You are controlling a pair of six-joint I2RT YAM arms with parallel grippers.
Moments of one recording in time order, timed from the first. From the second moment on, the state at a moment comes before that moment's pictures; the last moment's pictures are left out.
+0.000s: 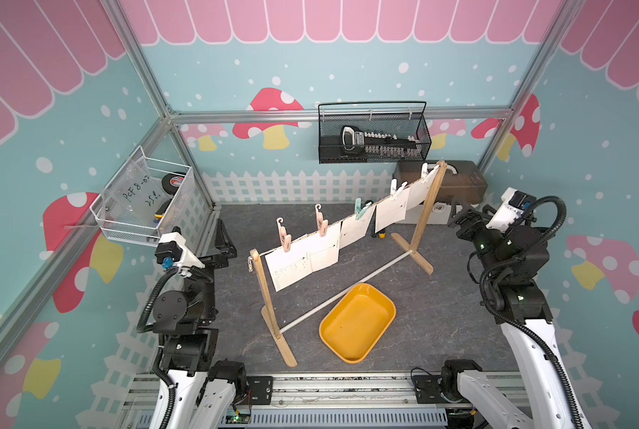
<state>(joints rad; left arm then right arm) -0.06 0.51 0.75 0.18 -0.14 -0.02 0.02 0.88 1.12 -0.19 -0.07 0.36</state>
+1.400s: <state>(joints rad) -1.18 1.39 1.98 -0.63 0.01 0.74 0.01 1.18 1.60 -0.48 -0.39 1.08</state>
